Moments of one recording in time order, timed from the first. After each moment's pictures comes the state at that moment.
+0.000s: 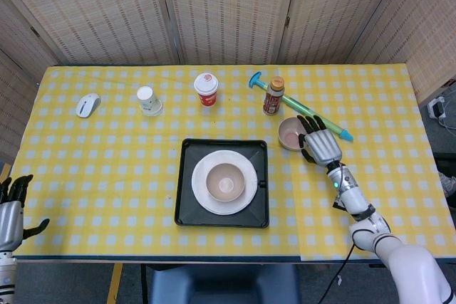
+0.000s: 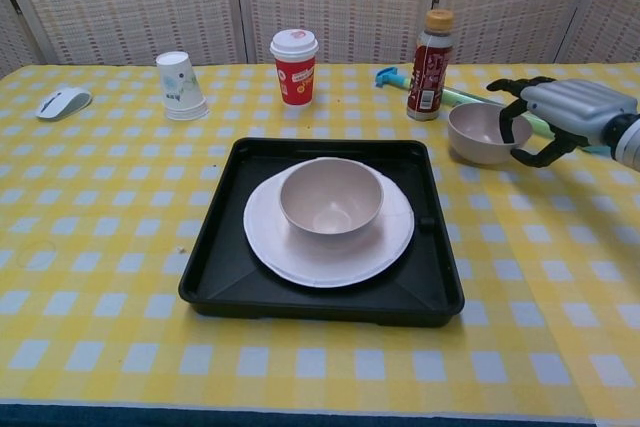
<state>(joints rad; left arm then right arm) -0.10 -1.19 -0.10 -1.66 1.25 1.47 0.26 0.71 -1.81 0.10 -0.52 -1.49 0.94 0.27</state>
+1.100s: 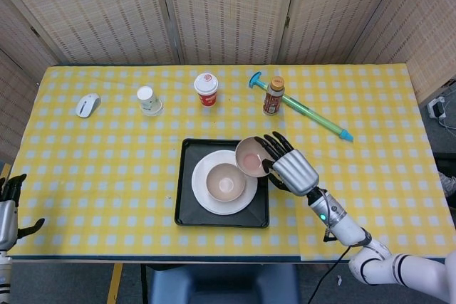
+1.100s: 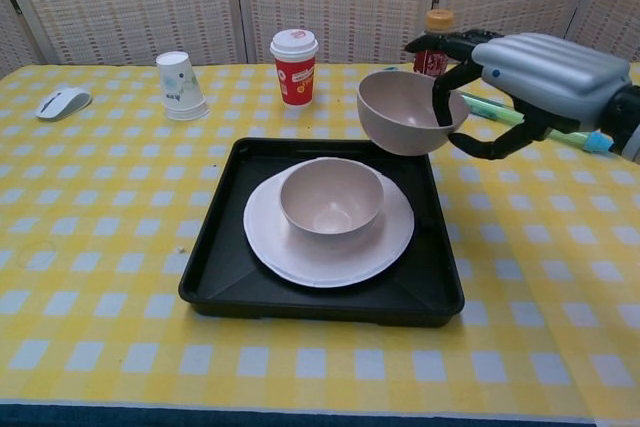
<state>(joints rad) -0.09 -1.17 -0.11 -1.65 1.22 1.46 0.25 0.65 -1.49 0.08 -1.39 -1.58 1.18 -0.11</state>
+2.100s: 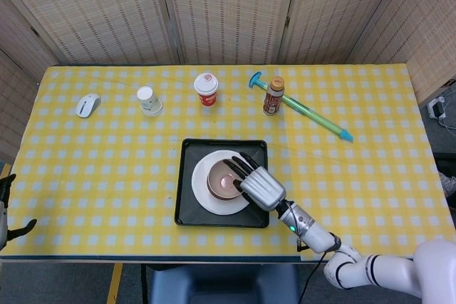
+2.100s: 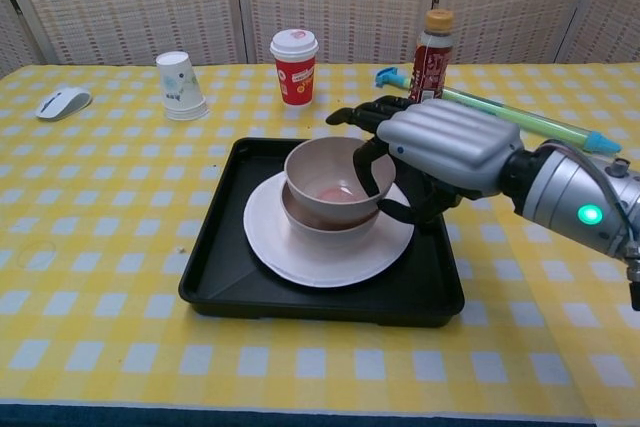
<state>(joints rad) -0.08 -1.12 -0.12 -1.67 1.22 1.45 0.20 0.72 -1.64 0.07 -1.37 -1.55 1.04 -0.28</state>
